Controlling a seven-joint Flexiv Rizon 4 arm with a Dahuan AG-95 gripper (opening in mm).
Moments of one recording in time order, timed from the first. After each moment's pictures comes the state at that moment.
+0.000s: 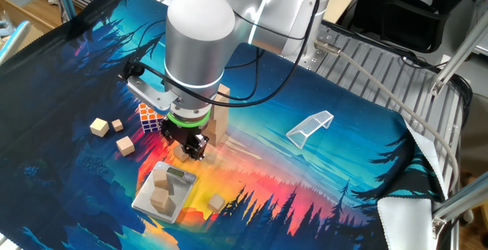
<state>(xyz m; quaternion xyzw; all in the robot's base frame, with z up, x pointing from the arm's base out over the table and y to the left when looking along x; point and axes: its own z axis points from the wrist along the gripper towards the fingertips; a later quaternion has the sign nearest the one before) 0.569 -0.057 0.015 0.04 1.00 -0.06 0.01</state>
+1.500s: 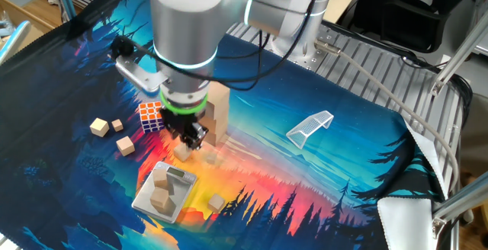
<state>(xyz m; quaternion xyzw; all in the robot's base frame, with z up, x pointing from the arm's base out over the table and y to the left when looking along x) 0.574 -0.055 0.046 0.09 1.00 -0.04 0.00</state>
